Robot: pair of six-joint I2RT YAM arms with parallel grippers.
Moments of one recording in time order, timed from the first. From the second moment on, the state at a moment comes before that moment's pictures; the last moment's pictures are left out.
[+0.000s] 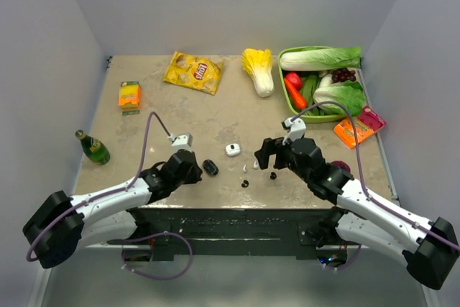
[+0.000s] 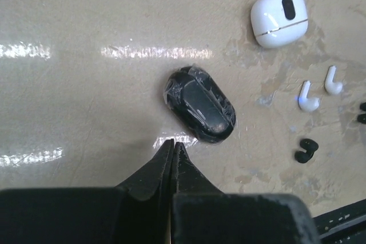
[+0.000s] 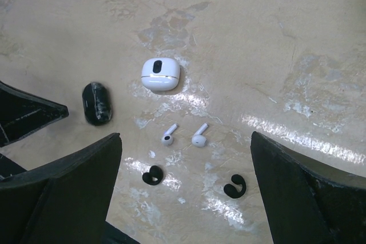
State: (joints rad) left arm -0.81 1.05 0.39 -0.10 -0.29 -0.80; right arm 0.77 0.85 0.53 -0.12 0.22 0.44
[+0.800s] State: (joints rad) left arm -0.91 1.28 0.42 0.04 -0.27 -0.83; right arm 0.77 0.82 0.53 -0.13 0.22 0.44
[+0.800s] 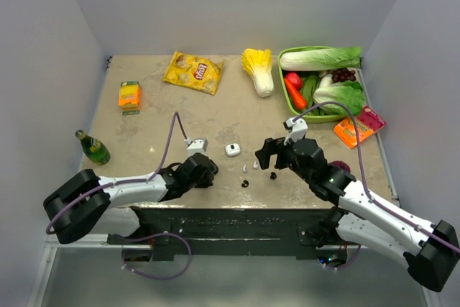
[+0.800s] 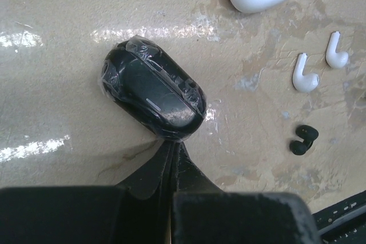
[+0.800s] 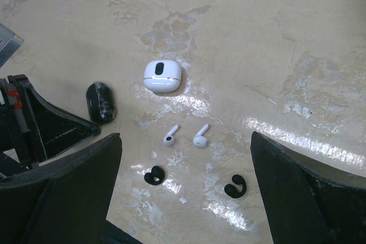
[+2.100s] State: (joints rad) left arm -0.92 1.07 0.48 -0.09 -0.49 -0.63; right arm 0.77 0.85 0.59 -0.17 0.21 0.42
